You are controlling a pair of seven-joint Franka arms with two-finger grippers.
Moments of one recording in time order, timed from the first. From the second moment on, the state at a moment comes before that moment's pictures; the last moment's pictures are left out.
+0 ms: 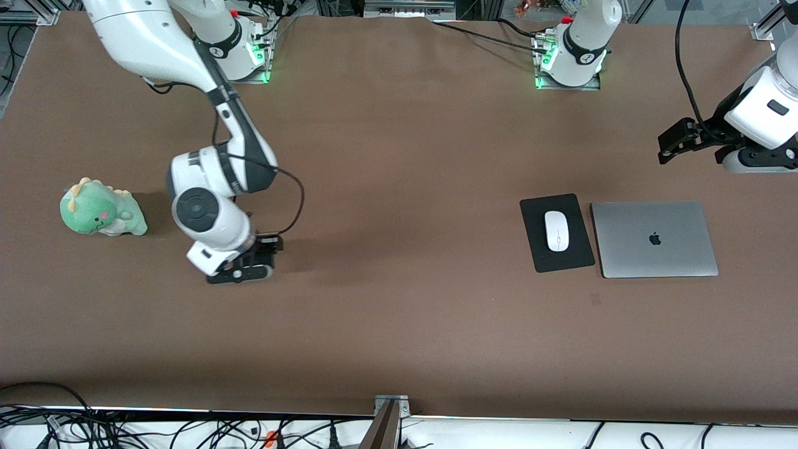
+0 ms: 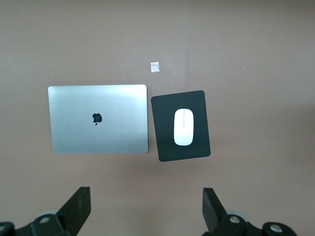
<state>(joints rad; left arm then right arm) 0.11 0.01 -0.19 -1.59 0.03 1.57 -0.11 0.25 0.58 0.01 -1.66 -0.09 2.17 0.17</state>
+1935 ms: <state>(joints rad) 0.12 0.03 -0.18 -1.58 0.03 1.57 -0.13 -0.13 0.48 0.02 -2.13 -0.05 2.70 -0.14</state>
